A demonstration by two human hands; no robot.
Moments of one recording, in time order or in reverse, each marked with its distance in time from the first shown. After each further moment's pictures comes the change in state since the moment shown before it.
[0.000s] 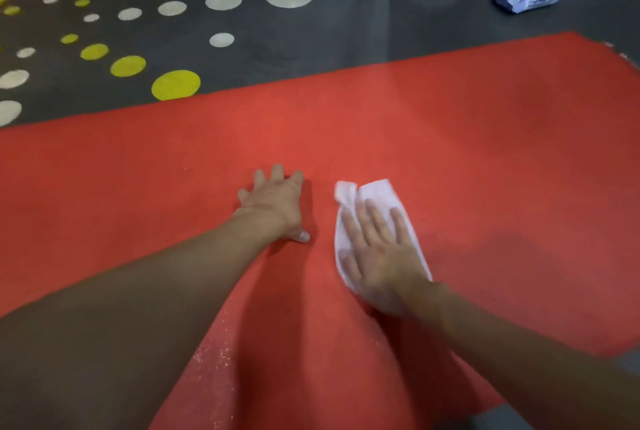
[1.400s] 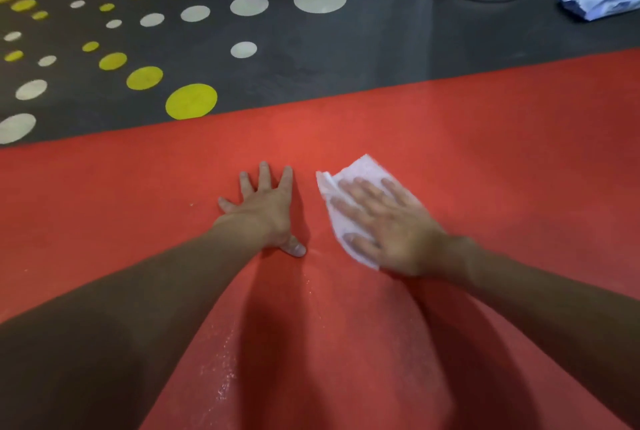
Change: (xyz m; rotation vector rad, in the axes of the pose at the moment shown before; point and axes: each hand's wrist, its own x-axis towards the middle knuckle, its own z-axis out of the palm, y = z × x) left_hand 0.071 -0.032 -0.033 -0.065 -0.138 -0.159; right_hand 0.146 0.055 -0.013 0.006 -0.099 -0.394
